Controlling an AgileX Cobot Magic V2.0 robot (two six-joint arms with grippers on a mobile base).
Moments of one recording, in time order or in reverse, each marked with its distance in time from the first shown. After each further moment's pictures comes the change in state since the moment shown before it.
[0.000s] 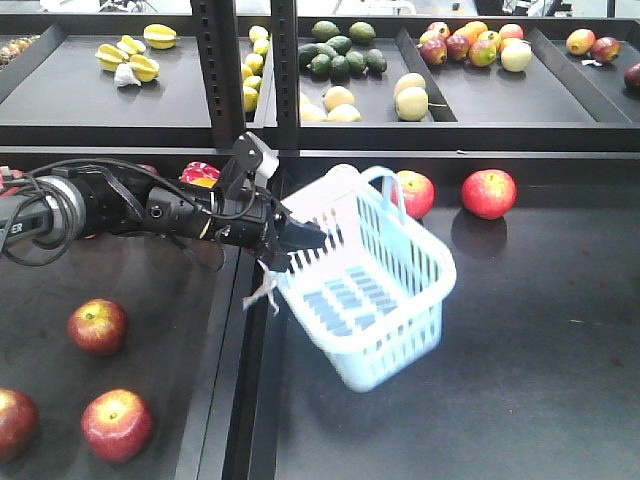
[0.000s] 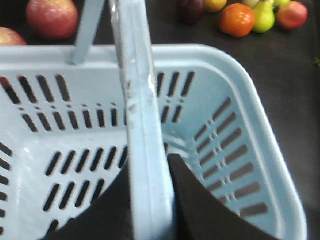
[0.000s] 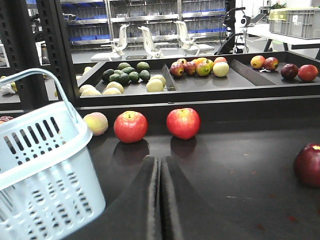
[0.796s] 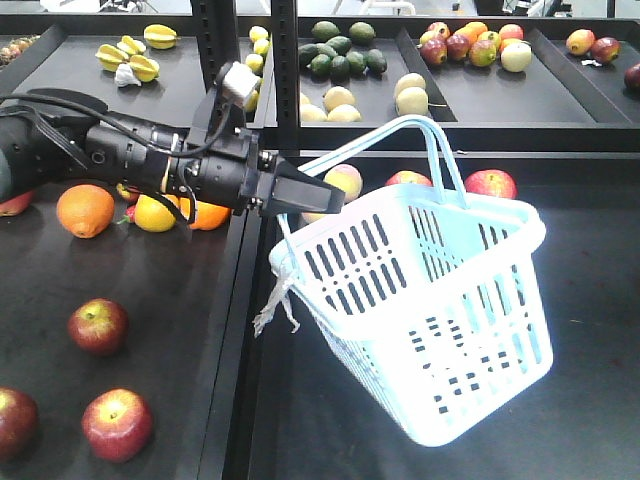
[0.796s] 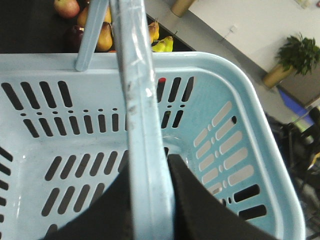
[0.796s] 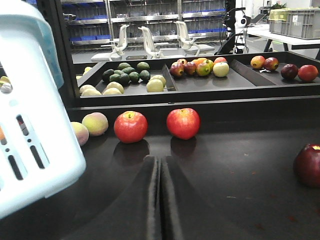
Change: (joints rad) left arm -0.001 -0.240 0.000 0.001 -0.297 -0.548; right arm 0.000 0.000 0.000 0.000 0.000 0.000
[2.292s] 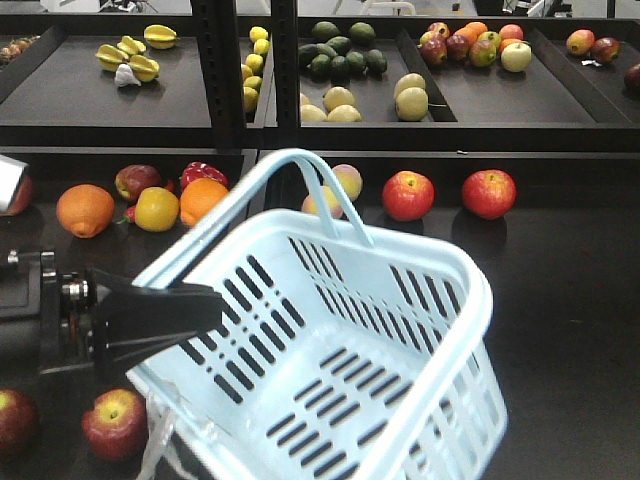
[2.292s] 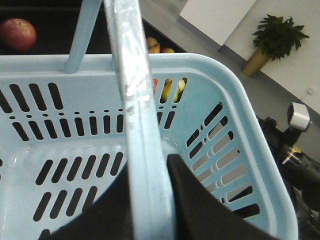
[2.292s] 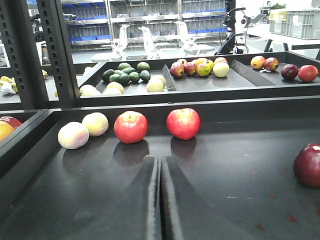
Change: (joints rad) left arm 0.000 -0.902 0.791 0.000 0.341 -0.088; right arm 0.000 0.000 0.000 0.000 0.000 0.000
